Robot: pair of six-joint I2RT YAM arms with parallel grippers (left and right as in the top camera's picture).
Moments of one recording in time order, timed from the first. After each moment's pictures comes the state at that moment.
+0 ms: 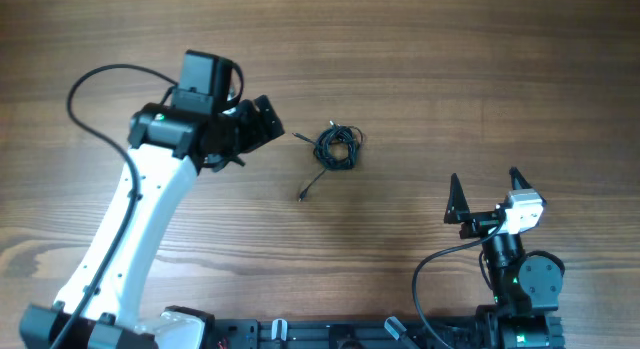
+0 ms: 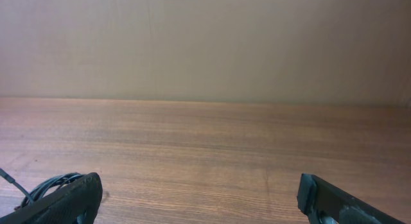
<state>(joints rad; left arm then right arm) -0.26 1.46 1.29 -0.96 0.17 -0.71 0.02 0.02 0.01 0.00 -0.08 0.02</state>
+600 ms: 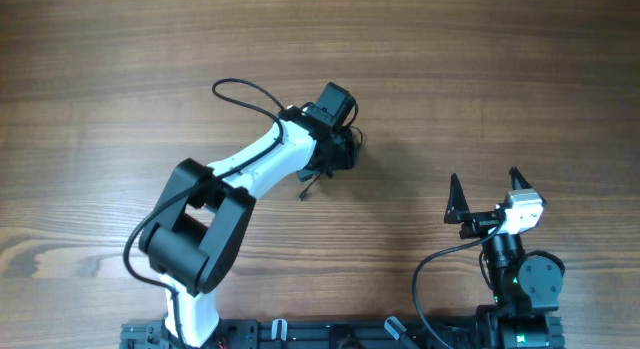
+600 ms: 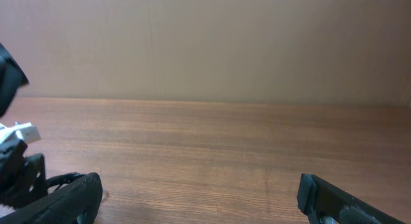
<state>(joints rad) -0.60 1.98 1.30 -0.64 0.02 -0.95 0.02 0.02 0.01 0.00 -0.08 0.01</state>
